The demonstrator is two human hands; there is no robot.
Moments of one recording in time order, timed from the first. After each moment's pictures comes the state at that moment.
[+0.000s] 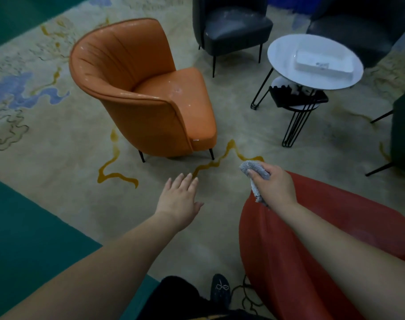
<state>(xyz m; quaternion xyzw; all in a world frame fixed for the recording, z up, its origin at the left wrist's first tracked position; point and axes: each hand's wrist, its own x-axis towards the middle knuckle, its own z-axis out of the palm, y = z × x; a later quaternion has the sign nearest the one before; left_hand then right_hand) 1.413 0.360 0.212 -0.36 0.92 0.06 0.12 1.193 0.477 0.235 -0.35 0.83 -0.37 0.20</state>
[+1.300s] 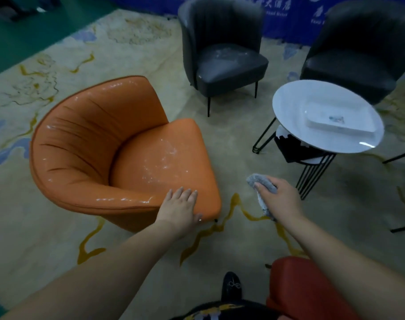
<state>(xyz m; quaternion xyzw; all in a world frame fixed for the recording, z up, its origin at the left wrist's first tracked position) 1.216 -0.008 0.209 -0.32 0.93 0.07 0.14 1.008 0.145 0.260 -0.31 0.86 -0.36 0.20</state>
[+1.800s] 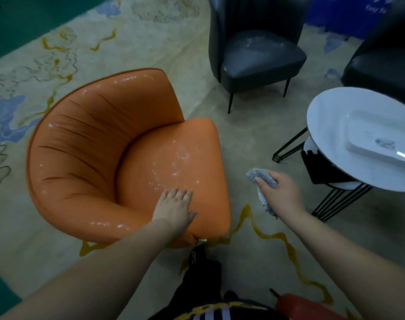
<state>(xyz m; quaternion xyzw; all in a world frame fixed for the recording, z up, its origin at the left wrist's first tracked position) 1.169 -0.120 0.187 -0.39 0.89 0.10 0.20 0.929 -0.001 0.237 -0.36 0.83 -0.34 0.26</state>
